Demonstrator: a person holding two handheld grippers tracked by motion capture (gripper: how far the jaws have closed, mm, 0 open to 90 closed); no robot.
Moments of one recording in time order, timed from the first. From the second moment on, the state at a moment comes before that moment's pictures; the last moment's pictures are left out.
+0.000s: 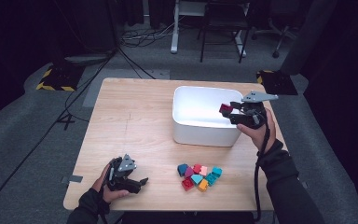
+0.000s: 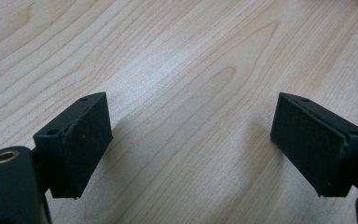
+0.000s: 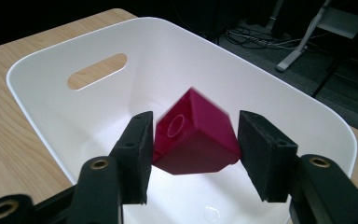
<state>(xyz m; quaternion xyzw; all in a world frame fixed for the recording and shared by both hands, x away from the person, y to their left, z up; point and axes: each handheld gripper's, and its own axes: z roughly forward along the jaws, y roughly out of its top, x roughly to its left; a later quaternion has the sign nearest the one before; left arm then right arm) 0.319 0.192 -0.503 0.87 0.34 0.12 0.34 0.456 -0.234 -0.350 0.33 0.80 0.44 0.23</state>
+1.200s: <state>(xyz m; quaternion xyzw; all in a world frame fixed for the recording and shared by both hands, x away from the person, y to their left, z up) 0.319 0.192 -0.503 0.87 0.34 0.12 0.34 0.374 -0.256 -0.354 0.26 0.81 0.46 0.25</state>
